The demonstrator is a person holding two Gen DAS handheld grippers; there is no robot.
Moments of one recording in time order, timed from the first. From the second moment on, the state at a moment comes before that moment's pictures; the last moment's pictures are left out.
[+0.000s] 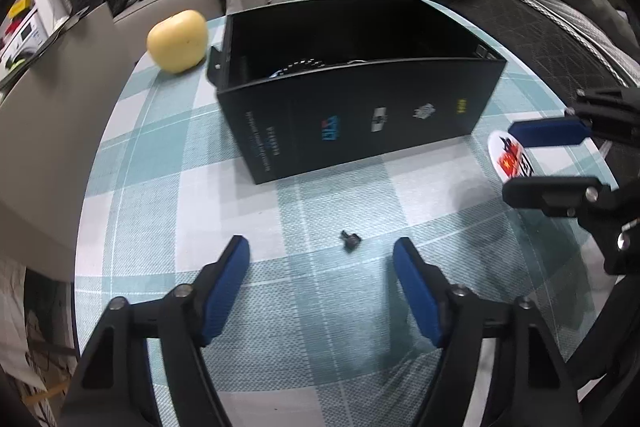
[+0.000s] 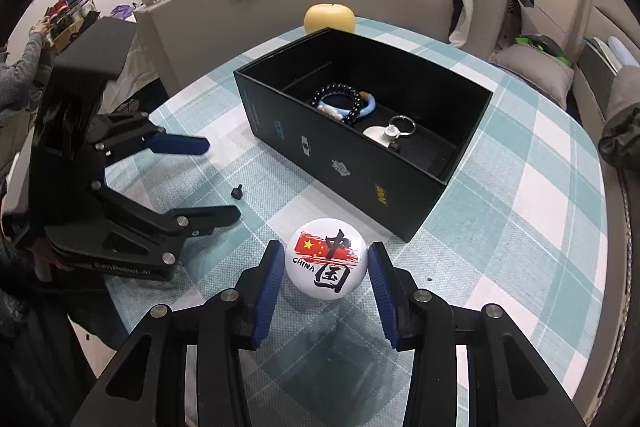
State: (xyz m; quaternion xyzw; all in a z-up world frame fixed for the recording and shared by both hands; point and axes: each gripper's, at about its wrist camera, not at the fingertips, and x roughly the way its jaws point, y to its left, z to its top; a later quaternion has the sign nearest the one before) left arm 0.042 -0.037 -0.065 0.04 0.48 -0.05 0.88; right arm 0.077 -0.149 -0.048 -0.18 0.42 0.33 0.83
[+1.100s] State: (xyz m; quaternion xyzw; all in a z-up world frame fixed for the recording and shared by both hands) left arm 0.038 -0.040 -0.063 0.04 0.46 -0.08 0.88; right arm 0.084 -0.164 -0.030 -0.15 0.40 0.32 0.85
